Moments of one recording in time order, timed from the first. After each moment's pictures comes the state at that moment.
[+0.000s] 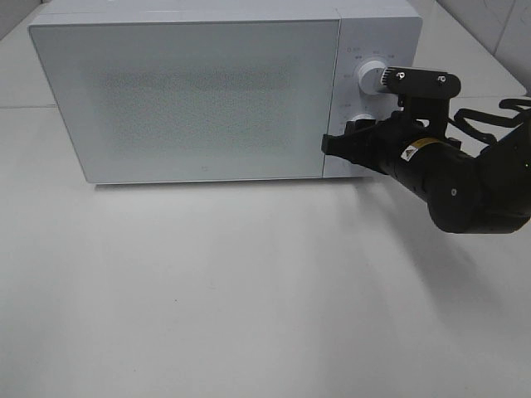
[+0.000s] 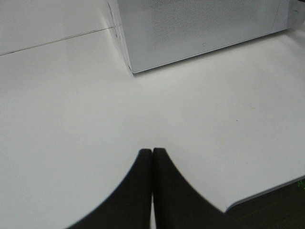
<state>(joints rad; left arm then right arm) -0.18 0.00 -0.50 -0.08 1.05 0.18 0.46 1.95 -0.72 0.29 -0.91 0.05</state>
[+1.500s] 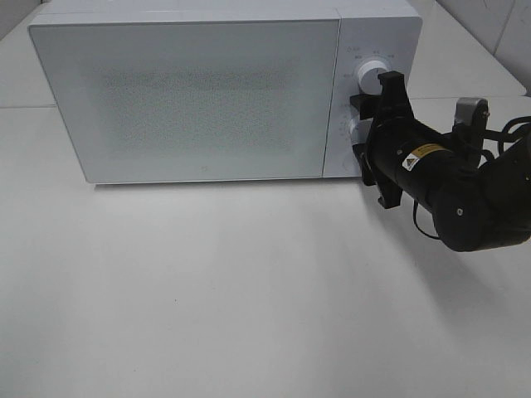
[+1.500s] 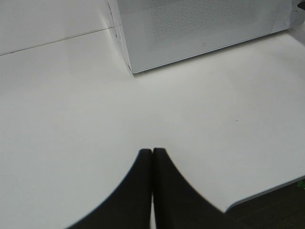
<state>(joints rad) -0.18 0.00 -0.50 -0.08 1.05 0.18 0.45 1.98 -0.67 0.15 -1.08 1.37</state>
